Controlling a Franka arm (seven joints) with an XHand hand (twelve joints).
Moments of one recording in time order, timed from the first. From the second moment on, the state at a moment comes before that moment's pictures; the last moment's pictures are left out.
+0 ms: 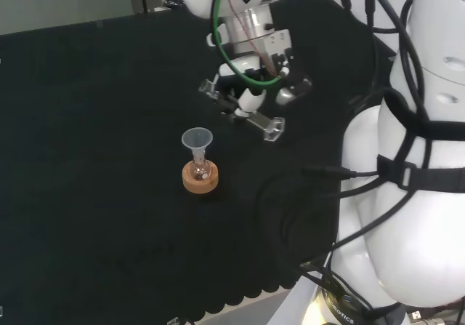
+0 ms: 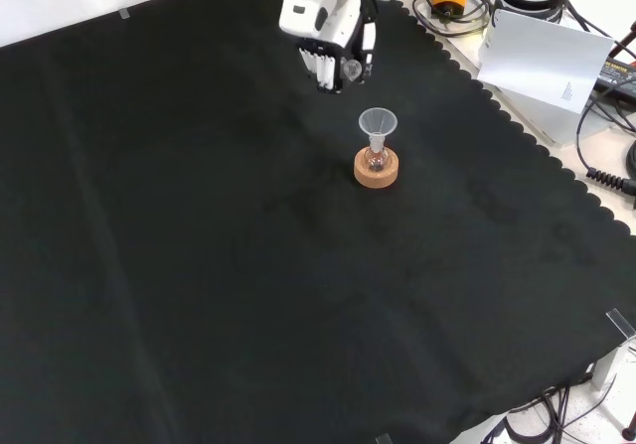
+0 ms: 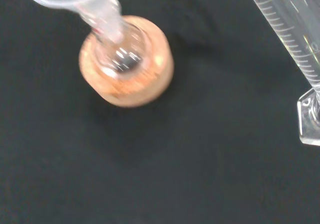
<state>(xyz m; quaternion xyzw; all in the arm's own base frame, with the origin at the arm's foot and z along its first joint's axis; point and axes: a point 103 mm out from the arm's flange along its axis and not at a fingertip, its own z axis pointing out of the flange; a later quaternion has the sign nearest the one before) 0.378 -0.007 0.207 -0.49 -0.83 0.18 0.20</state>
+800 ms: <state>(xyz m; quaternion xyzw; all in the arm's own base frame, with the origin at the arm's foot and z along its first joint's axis) 0.348 -0.040 0.214 -0.50 -0.79 0.30 0.21</state>
